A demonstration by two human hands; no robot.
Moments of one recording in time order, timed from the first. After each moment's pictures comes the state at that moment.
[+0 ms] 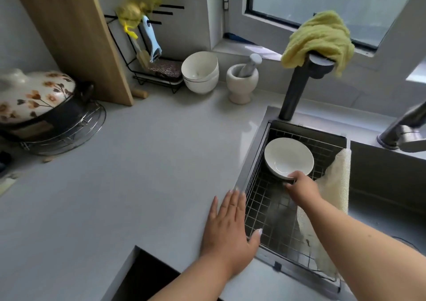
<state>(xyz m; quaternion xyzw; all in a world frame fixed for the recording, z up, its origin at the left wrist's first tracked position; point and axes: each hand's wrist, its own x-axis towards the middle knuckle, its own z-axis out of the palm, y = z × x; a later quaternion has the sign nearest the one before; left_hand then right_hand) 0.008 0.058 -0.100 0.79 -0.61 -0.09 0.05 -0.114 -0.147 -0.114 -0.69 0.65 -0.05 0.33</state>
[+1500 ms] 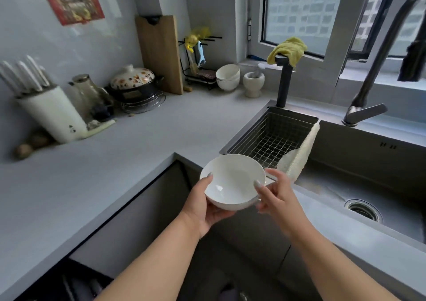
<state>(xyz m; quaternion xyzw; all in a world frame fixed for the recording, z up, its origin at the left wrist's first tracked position) -0.161 0.272 0.018 0.57 0.00 -0.47 0.67 -0.297 0.160 0.020 -0.69 0.34 -0.21 0.60</state>
